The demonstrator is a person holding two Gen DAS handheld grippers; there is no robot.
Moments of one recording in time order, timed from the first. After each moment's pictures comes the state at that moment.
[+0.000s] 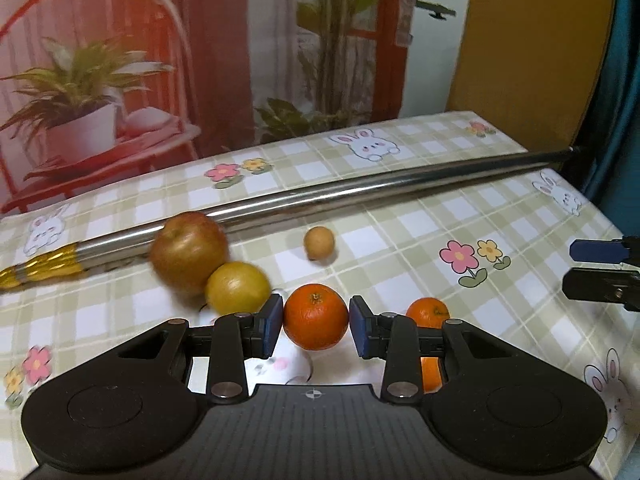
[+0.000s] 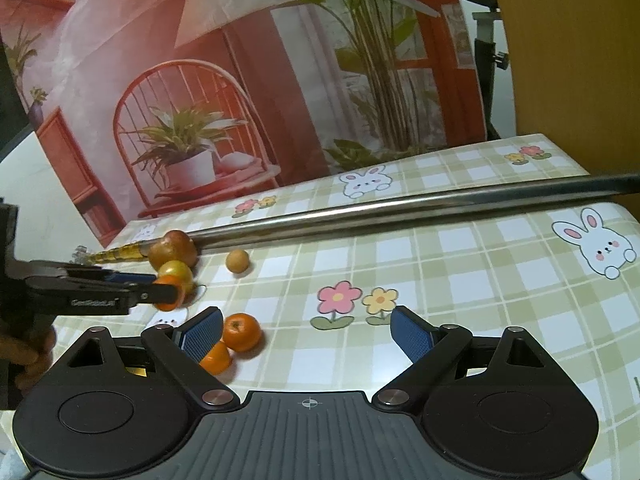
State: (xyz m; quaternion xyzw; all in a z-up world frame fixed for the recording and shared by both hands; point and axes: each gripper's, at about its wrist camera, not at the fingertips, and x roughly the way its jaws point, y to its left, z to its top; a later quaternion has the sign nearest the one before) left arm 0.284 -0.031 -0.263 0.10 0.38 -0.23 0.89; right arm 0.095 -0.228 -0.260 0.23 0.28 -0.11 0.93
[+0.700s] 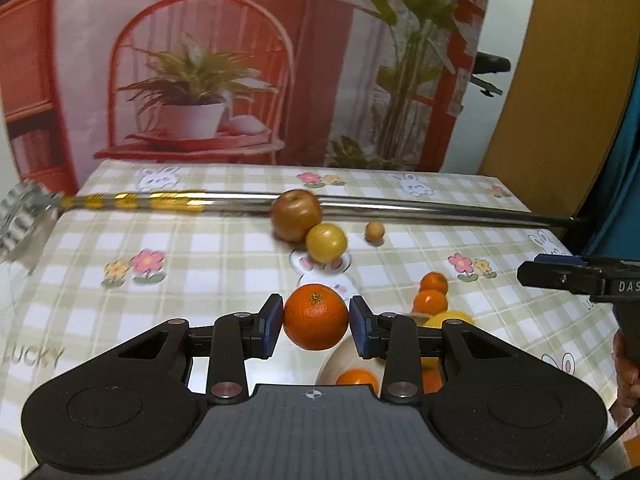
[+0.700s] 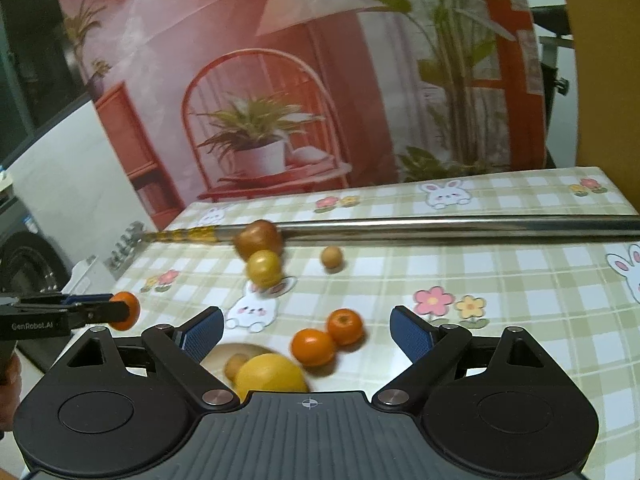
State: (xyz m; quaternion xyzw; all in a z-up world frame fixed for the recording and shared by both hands) left arm 0.174 0.072 -0.218 -0.01 0.35 -0.16 0.93; right arm 0.105 -0.158 -0.217 0.19 0.29 -0.04 0.94
